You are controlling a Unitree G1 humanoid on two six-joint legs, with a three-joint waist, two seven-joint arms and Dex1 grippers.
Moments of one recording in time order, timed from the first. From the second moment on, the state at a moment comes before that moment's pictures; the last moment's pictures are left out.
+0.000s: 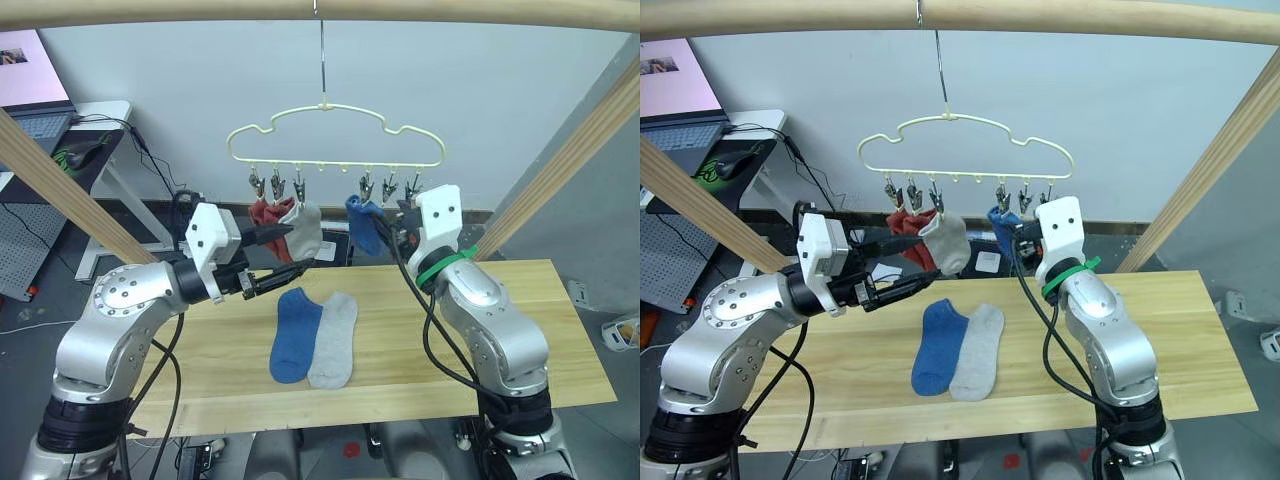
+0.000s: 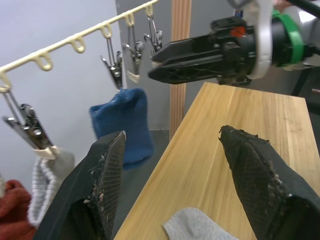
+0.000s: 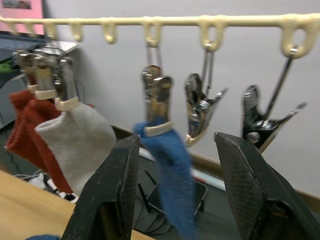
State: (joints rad) left arm -0.27 0.70 0.09 -0.40 -0.57 0.42 -0.89; right arm -0.42 -0.13 0.12 -0.48 0.14 0.77 0.09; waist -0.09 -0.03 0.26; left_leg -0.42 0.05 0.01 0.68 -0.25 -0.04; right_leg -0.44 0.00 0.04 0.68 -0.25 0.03
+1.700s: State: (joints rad) left arm -0.29 0.70 0.08 -0.40 -0.57 0.44 -0.89; right arm -0.49 -0.04 0.11 -0.32 0.04 0.62 0.06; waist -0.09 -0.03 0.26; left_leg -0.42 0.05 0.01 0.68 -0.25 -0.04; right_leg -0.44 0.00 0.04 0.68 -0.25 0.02
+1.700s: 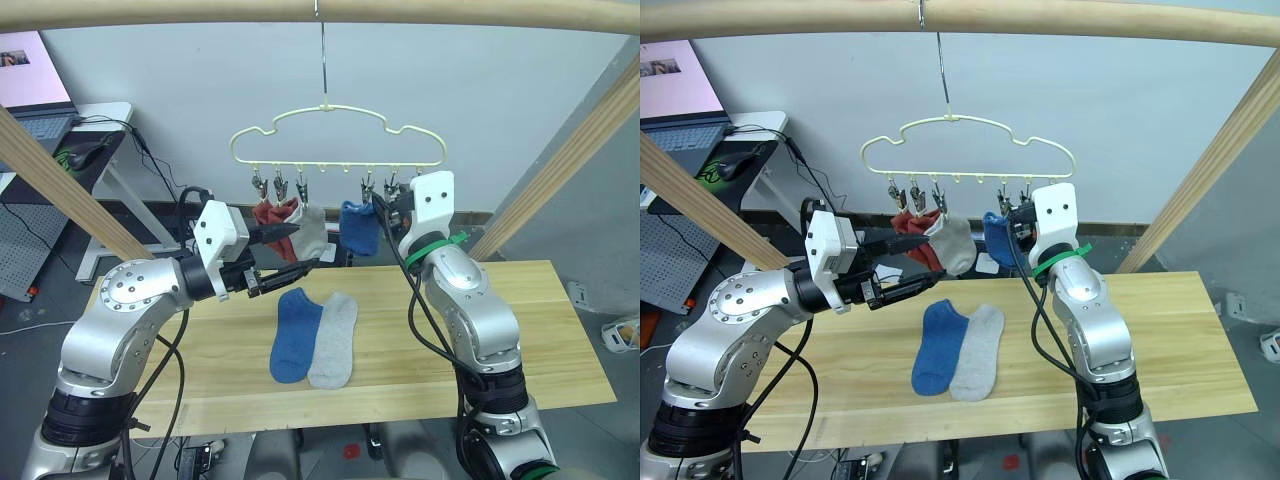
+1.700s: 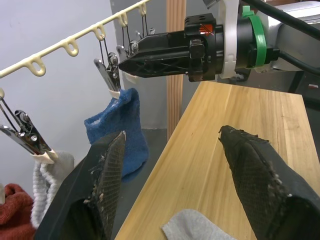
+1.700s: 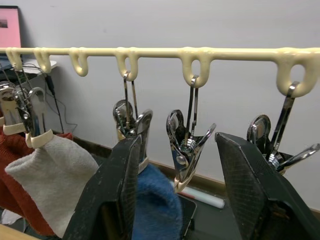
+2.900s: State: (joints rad) left arm -0.27 0.70 0.08 -0.43 -0.57 0.48 -0.87; right arm -0.62 0.12 0.06 -0.09 0.07 0.53 0.03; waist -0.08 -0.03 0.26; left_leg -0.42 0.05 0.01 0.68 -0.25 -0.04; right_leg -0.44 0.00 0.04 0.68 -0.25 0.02
